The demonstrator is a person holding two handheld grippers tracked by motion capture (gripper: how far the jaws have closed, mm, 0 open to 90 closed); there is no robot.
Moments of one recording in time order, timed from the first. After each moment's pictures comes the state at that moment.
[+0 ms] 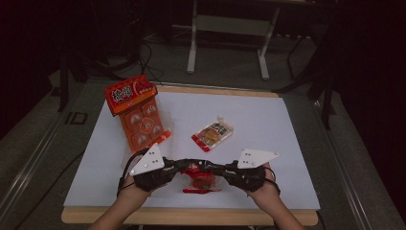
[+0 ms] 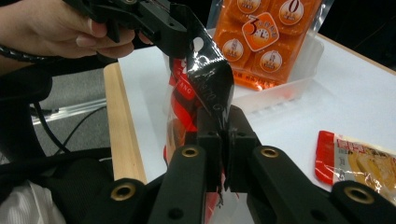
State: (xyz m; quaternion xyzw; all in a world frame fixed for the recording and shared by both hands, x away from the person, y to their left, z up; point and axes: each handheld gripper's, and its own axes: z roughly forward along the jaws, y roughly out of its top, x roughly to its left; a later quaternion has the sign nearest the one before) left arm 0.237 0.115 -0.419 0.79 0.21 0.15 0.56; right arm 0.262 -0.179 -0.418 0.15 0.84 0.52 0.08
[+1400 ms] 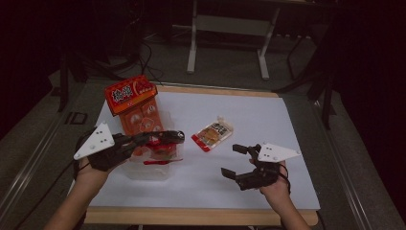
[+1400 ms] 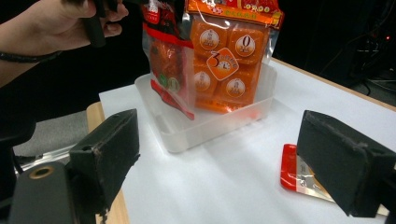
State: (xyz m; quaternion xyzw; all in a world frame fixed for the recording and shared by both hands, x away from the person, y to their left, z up) left arm 0.253 0.210 -0.384 0.75 0.22 0.25 0.57; right arm 0.272 -0.214 -0.416 0.19 0.78 0.58 0.10
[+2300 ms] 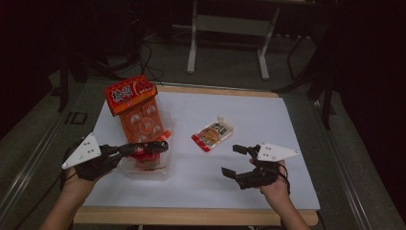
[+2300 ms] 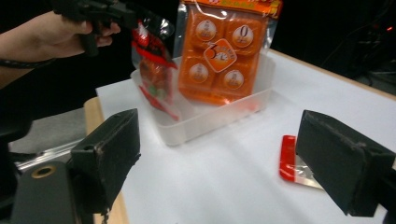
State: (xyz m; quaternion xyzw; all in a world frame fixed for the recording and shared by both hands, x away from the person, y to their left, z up) left arm 0.244 0.249 -0.427 0.76 0.25 0.23 0.55; right arm 0.276 -0.216 -0.423 0.20 0.79 0.57 0.10
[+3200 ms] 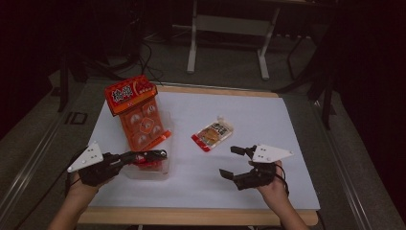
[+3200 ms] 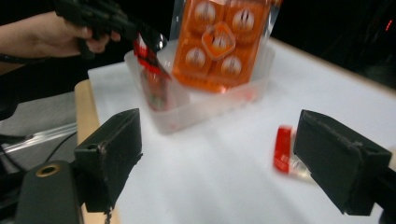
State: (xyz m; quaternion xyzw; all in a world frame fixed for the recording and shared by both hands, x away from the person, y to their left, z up) left arm 0.247 0.254 -0.465 0.76 0.29 0.19 0.55; right arm 0.279 -0.210 -0.430 0.19 0.81 0.54 0.10
